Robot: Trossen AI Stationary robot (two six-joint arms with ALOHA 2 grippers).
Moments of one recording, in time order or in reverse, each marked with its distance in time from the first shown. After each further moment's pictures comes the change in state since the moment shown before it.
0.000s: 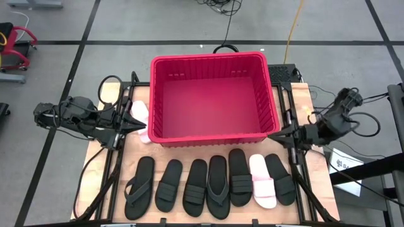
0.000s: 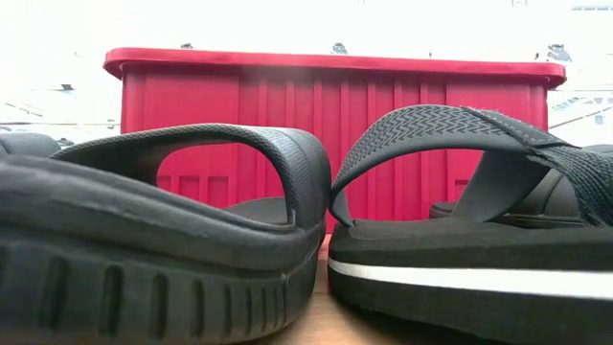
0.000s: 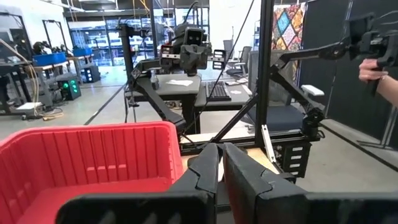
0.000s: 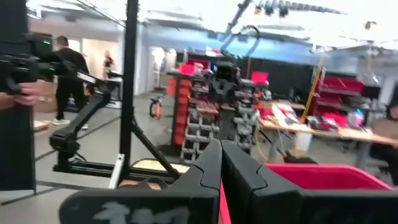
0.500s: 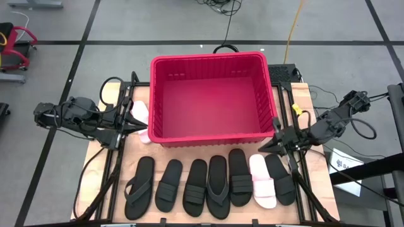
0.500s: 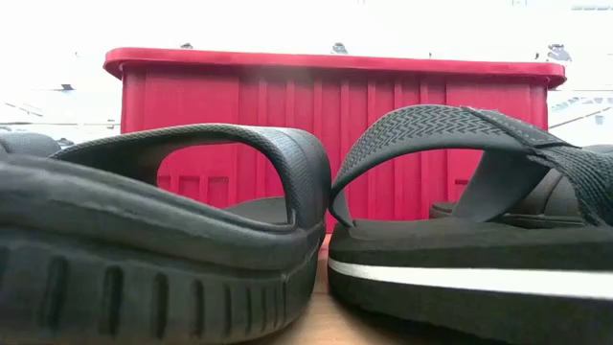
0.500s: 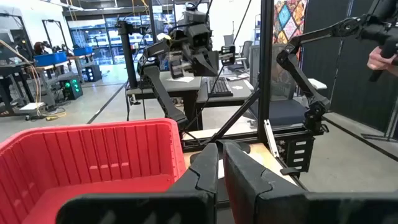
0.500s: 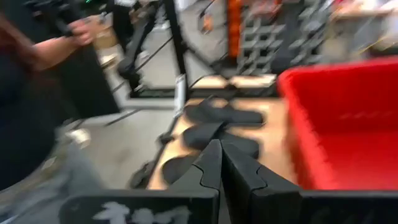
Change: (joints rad) left arm 0.000 0.007 0.000 -0.002 -0.003 0.023; right arm -0.133 0.174 0.252 -0.546 -0.389 0.486
